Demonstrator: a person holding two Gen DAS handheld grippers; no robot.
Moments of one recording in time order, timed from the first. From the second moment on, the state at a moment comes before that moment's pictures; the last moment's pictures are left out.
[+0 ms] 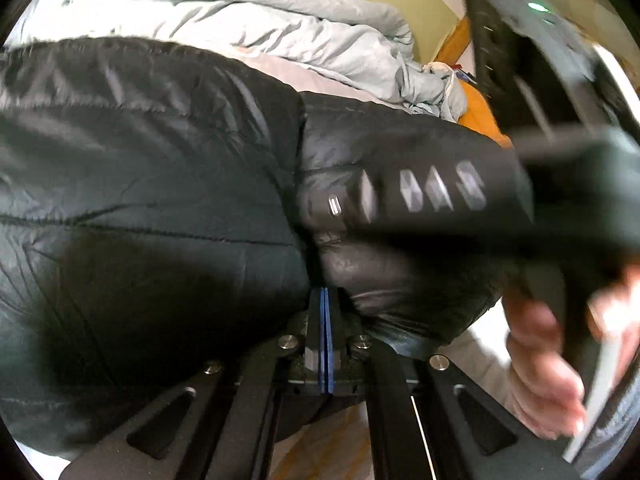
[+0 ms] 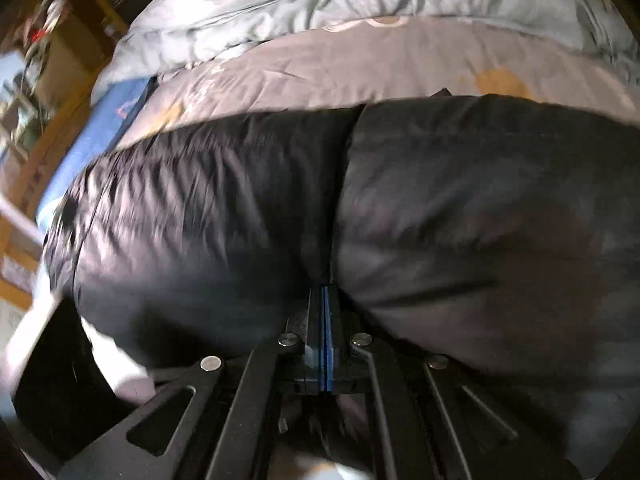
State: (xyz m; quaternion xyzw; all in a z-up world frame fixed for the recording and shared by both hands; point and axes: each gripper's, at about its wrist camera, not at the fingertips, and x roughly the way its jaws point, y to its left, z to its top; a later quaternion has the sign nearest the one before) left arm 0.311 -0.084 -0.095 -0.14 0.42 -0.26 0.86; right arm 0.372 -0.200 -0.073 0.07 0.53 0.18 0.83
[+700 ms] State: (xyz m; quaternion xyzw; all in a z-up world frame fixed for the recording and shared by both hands) left arm 0.296 -0.067 -0.081 -0.15 0.38 -0.27 0.87; right arm 0.417 -0.248 -0.020 0.15 0.42 0.11 0.89
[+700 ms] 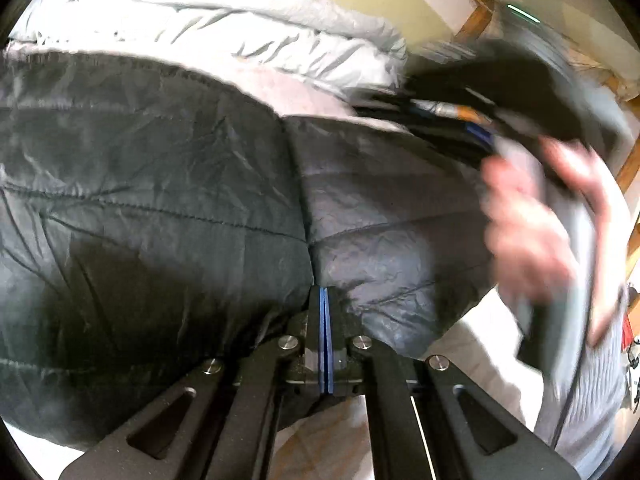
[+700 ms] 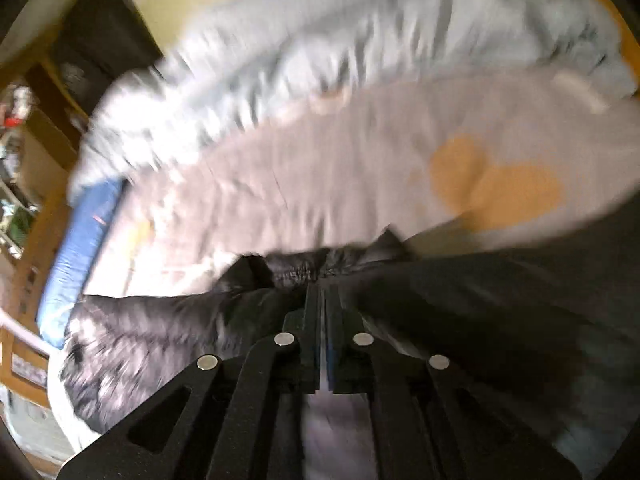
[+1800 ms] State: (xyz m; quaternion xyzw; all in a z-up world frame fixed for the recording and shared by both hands) left arm 0.236 0.067 0.006 -0.21 0.12 -0.06 0.97; right arm 0.261 -0.404 -0.081 0.46 0.23 0.01 0.86
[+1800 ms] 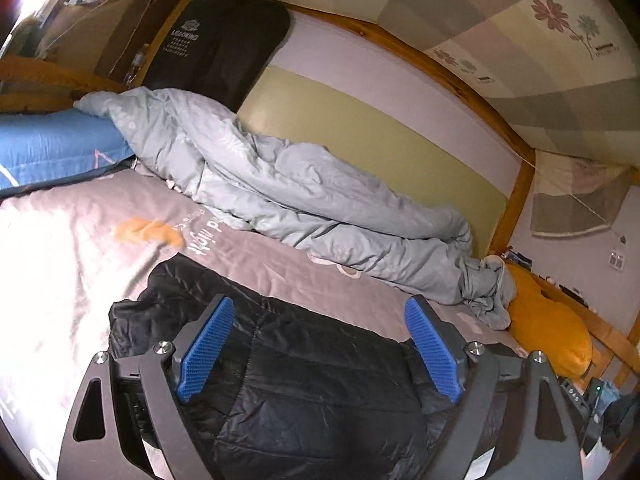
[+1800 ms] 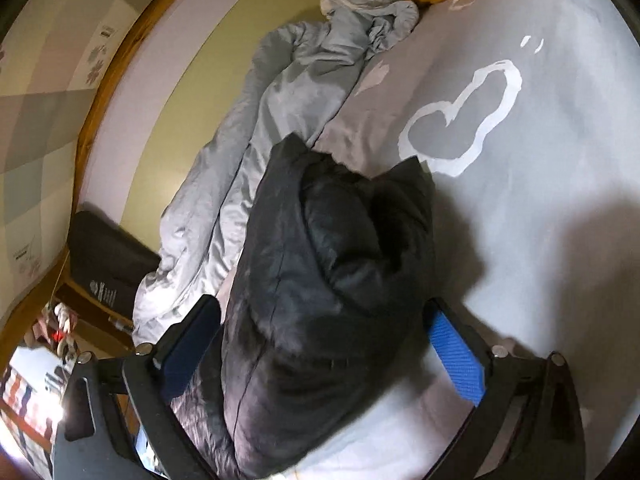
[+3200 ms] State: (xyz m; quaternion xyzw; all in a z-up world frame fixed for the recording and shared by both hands) left arm 0.316 0.050 -0.061 -0.23 0.34 -0.15 0.90; right arm 0.232 -0.183 0.004 0.13 0.24 0.24 0.93
